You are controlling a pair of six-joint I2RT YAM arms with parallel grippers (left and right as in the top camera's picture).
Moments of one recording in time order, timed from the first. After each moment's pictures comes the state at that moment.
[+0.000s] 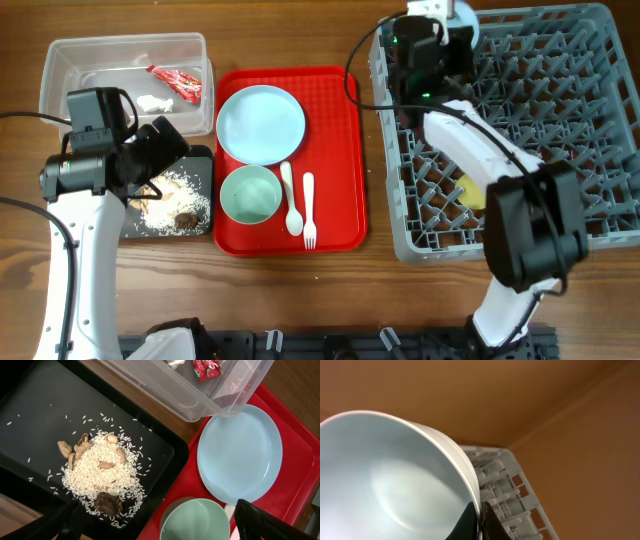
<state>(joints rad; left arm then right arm) 0.16 1.30 1.16 -0.94 0.02 -0.53 0.32 1.96 1.35 0.17 1.03 -0.40</state>
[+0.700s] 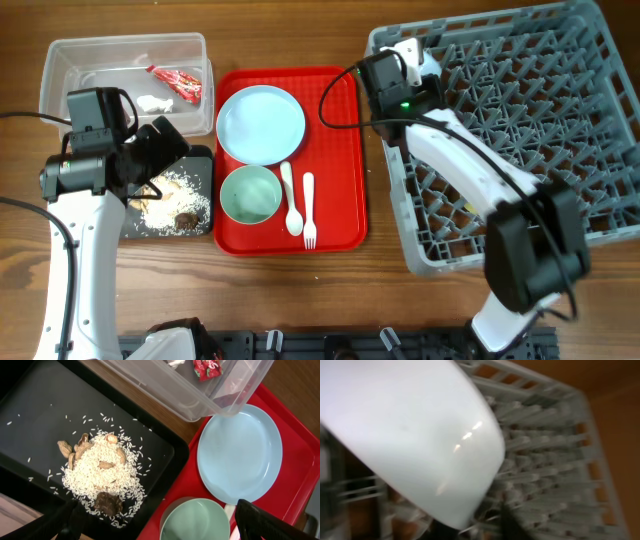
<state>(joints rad) 0.16 1.30 1.16 -0.94 0.02 -0.53 0.45 1.86 1.36 -0.51 0.80 0.04</state>
